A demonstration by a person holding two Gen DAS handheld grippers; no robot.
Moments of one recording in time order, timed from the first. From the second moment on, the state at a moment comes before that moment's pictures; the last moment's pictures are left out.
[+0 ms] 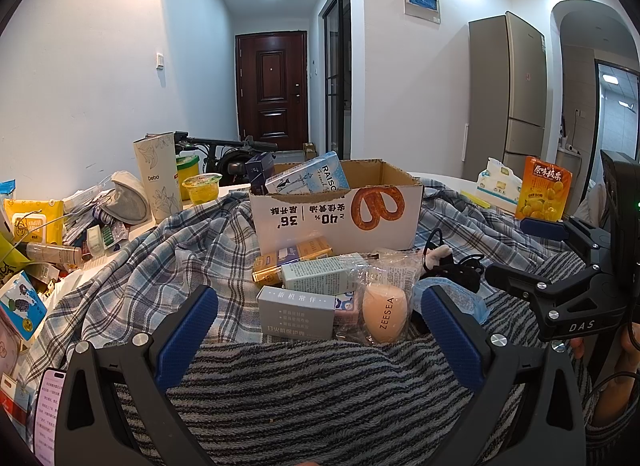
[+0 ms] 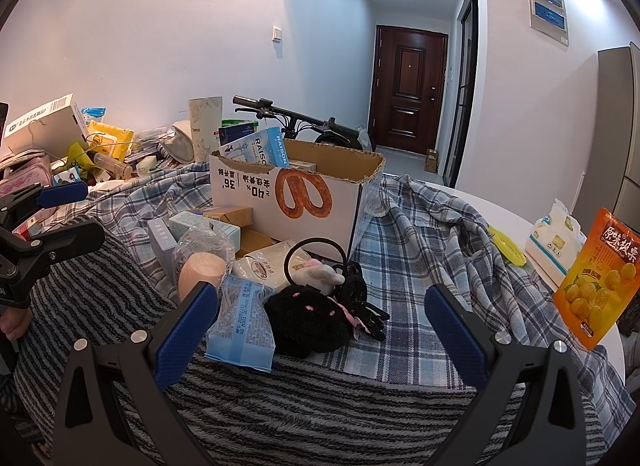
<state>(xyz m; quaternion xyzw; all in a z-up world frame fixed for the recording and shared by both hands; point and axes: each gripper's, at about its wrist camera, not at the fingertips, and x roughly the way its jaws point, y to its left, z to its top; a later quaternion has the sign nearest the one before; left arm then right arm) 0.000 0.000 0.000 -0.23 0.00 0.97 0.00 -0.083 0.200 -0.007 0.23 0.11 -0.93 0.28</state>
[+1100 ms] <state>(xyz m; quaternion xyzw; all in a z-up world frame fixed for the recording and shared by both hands) -0.009 -0.019 -0.003 -0.26 -0.06 0.96 0.05 -0.080 0.200 -0.008 0.22 0.10 -0.92 0.32</state>
